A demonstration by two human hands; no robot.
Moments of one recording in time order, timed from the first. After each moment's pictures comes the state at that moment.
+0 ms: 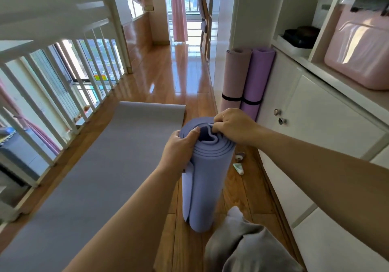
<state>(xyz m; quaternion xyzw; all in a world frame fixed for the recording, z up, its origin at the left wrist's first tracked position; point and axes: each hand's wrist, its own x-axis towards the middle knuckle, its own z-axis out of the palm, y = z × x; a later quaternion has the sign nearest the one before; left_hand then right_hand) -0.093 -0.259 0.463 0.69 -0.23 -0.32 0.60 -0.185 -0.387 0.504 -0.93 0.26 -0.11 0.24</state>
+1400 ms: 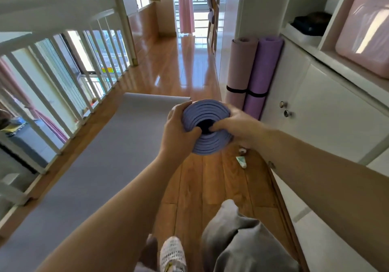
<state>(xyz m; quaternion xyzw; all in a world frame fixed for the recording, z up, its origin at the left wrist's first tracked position) -0.091 -0.268 0.446 0.72 -0.40 -0.07 0.56 -0.189 -0.388 0.474 -0.69 0.34 -0.13 0.63</state>
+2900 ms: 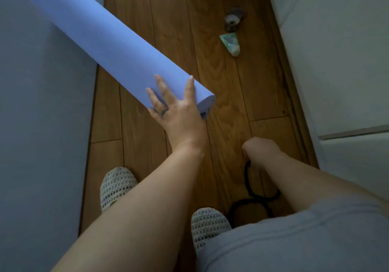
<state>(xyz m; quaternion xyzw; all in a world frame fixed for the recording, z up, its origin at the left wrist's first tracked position) -0.140 -0.416 0.052 0.92 -0.36 -0.15 0.10 -0.299 -0.487 -0.019 -0.80 0.34 0.46 0.17</state>
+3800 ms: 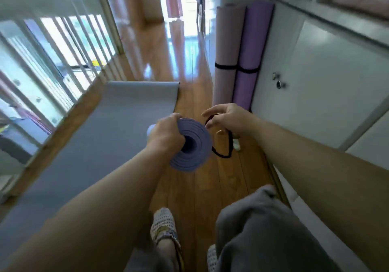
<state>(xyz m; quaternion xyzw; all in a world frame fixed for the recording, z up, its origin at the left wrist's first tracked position) -0.105 -0.291 0.379 0.89 -0.39 -0.12 0.19 -0.227 -0.420 0.388 -0.80 0.31 -0.06 0.51</state>
